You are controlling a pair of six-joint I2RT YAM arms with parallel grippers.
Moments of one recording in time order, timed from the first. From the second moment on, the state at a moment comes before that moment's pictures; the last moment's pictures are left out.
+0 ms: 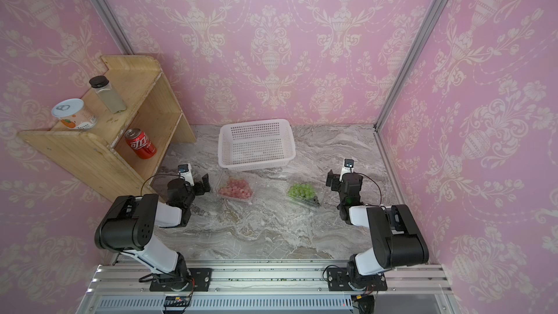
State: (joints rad) left arm 0.10 1.64 0.33 0.94 0.01 -0.08; right arm 0.05 1.49 0.38 0.74 0.21 0.08
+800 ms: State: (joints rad) left arm 0.10 1.64 0.33 0.96 0.01 -0.08; right arm 0.05 1.49 0.38 0.74 0.21 0.08
